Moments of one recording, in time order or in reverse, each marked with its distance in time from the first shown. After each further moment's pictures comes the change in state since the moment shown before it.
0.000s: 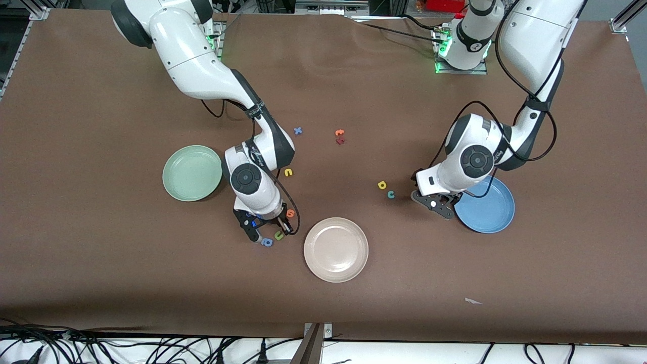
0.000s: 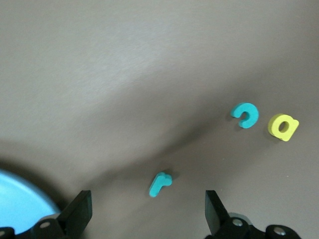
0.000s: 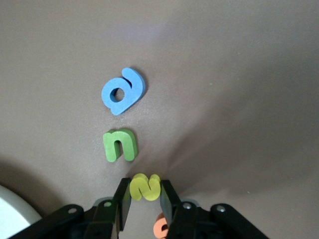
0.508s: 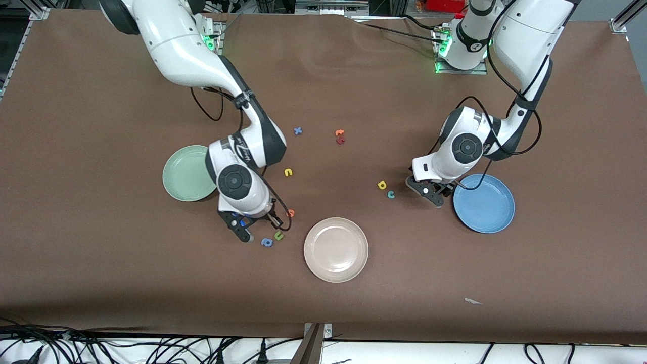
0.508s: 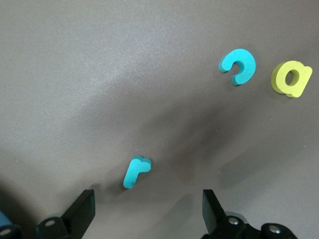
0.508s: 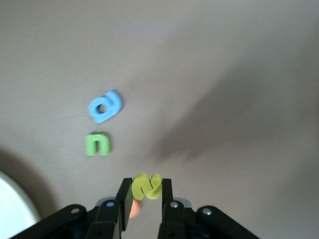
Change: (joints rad) left arm -0.009 -0.012 0.009 -0.138 0.023 0.126 0.048; right arm -0.010 -0.120 -0.059 0.026 -0.009 -0.345 -0.204
